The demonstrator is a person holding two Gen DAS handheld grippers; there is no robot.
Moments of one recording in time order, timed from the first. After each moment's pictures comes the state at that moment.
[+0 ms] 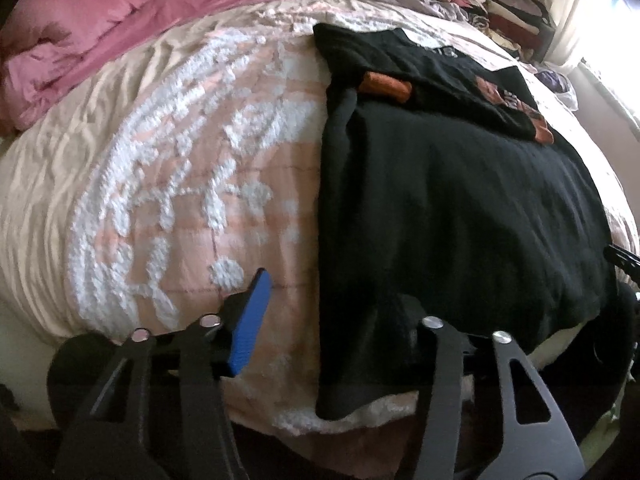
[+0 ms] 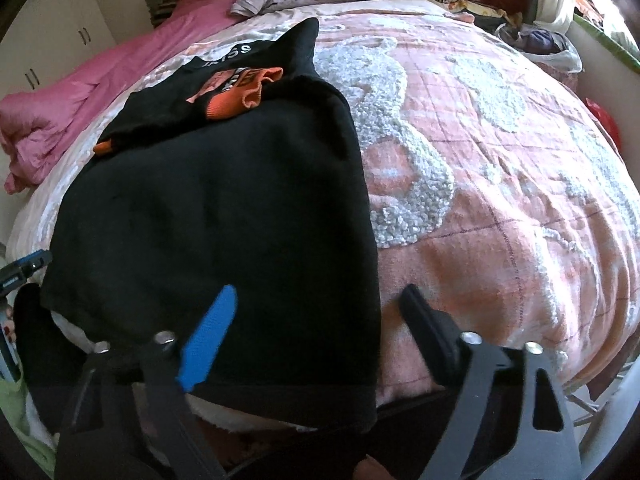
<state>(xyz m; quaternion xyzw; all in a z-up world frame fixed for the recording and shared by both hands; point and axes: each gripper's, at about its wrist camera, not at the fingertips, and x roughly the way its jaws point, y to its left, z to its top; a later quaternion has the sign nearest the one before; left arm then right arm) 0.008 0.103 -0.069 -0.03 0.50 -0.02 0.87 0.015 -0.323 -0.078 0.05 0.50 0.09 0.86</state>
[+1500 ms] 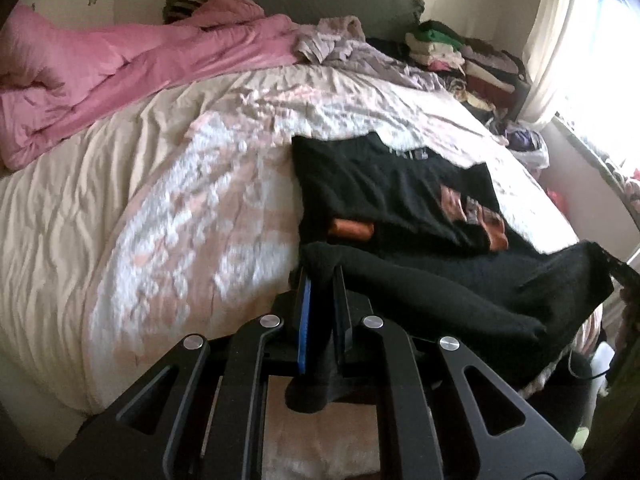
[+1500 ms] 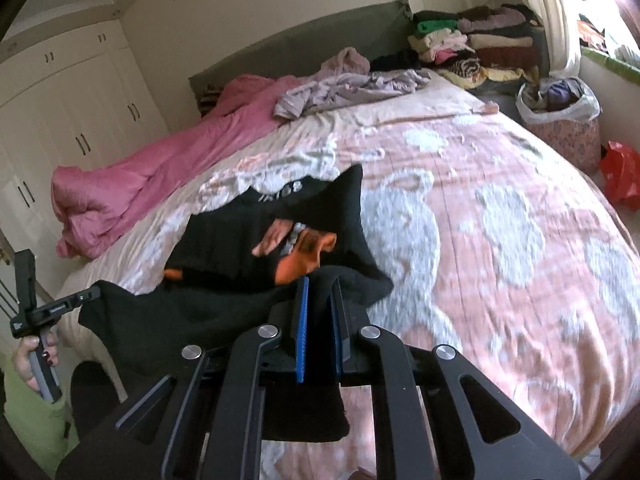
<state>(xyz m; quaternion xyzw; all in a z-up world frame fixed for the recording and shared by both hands) 0.057 0.109 0.021 -0.07 0.40 -0.05 0.91 0.053 -0.338 0.027 0.12 0.35 0.15 0.92</state>
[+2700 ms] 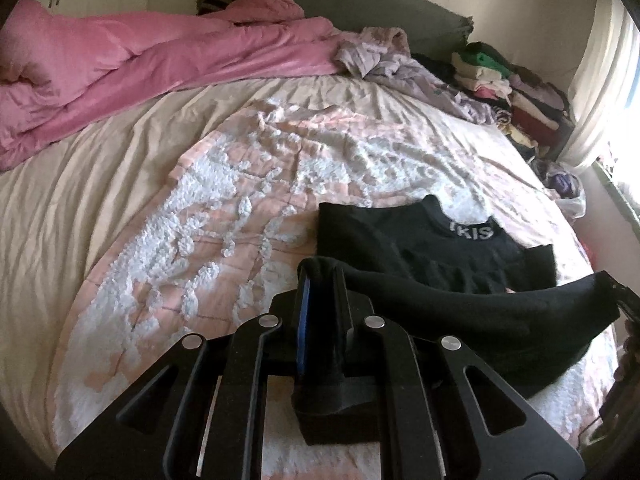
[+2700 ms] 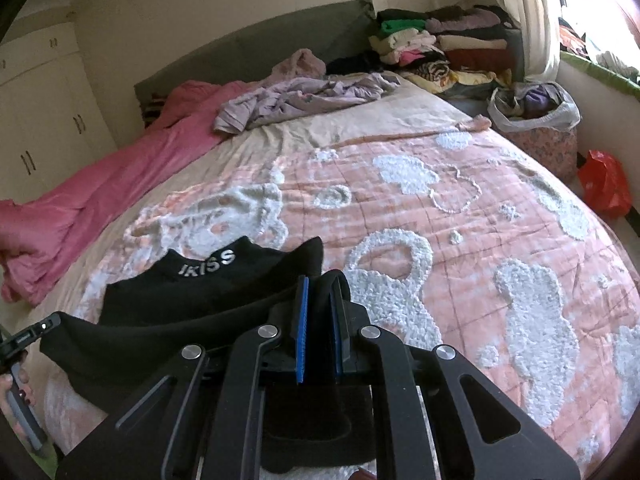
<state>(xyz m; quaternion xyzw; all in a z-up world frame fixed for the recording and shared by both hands) 0.205 0.120 -0.005 -0.11 0.39 0.01 0.91 0.234 -0.322 -0.003 0.12 0.36 0.05 0.92</state>
